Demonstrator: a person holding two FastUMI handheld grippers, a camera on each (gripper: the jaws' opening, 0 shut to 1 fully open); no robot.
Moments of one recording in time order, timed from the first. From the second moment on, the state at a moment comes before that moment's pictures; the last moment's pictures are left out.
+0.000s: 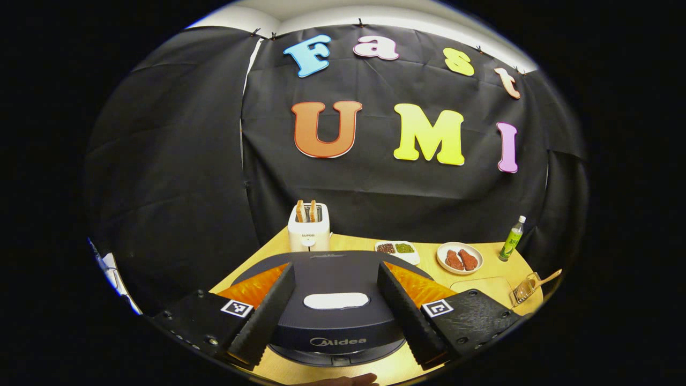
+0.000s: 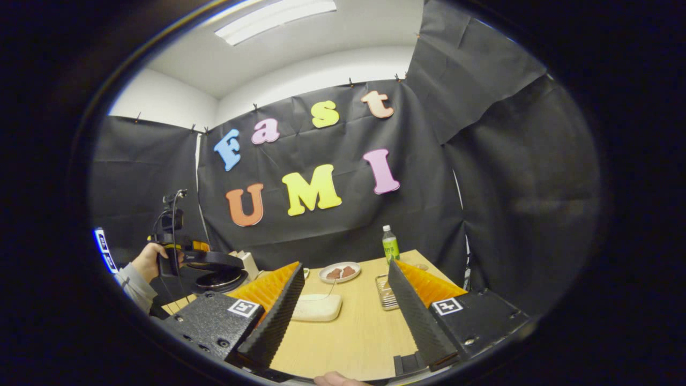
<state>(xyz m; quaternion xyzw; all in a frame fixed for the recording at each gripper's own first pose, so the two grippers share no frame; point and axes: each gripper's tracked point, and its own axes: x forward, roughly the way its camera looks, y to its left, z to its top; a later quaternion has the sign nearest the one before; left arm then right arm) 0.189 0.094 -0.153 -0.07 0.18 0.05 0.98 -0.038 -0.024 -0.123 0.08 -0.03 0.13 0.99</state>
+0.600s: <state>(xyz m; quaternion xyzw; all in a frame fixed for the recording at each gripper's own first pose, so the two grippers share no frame) 0.155 0.079 -0.211 -0.09 0.20 0.04 0.97 -0.075 0.007 -0.107 0.05 -0.06 0.16 0.98</state>
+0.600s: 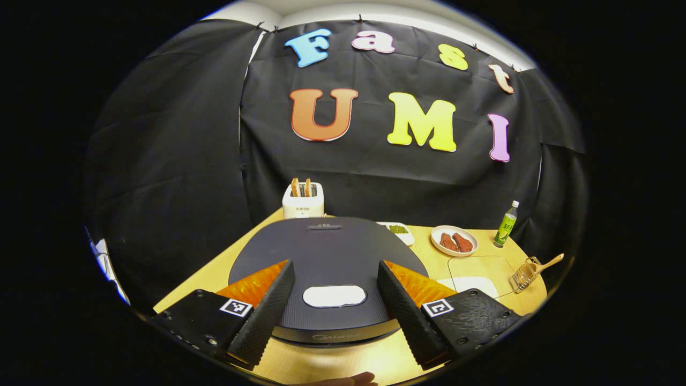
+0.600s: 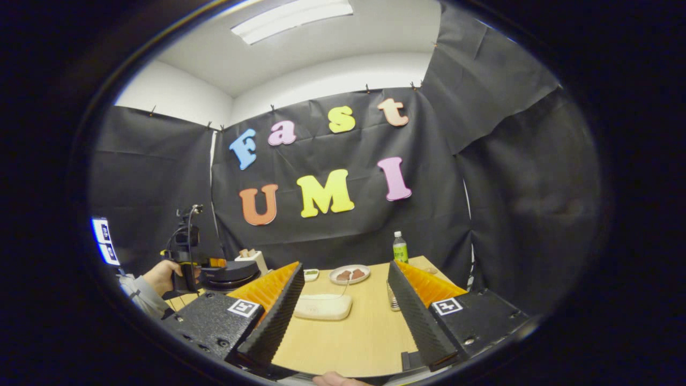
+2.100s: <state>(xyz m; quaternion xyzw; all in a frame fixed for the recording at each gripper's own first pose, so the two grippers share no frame) 0.127 0.061 -0.201 -0.12 0.14 0.03 0.98 -0.076 0.035 -0.105 0.06 -0.04 0.17 0.98</state>
